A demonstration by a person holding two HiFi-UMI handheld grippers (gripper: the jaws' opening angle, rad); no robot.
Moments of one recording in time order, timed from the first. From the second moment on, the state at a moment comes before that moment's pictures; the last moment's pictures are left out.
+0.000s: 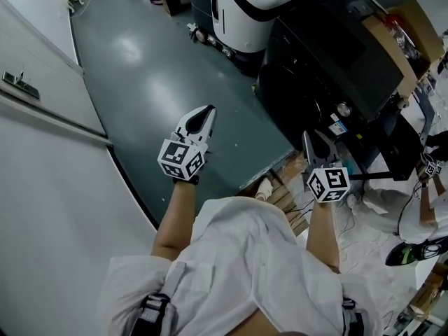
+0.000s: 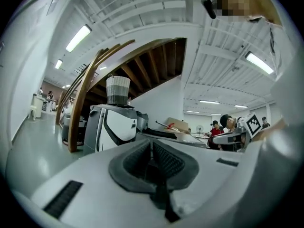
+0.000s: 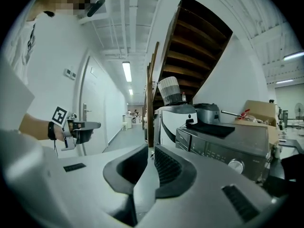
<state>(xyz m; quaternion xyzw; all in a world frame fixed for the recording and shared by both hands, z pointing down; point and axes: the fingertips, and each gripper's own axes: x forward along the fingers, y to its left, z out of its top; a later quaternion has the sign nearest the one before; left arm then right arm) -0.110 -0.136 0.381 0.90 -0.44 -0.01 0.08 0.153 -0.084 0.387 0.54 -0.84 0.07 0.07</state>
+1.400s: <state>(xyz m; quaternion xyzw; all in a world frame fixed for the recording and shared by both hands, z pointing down) -0.180 -0.064 0.319 0.90 -0.43 -0.03 0.04 0.136 -0.002 0.331 0.60 -0.79 -0.01 0.06</state>
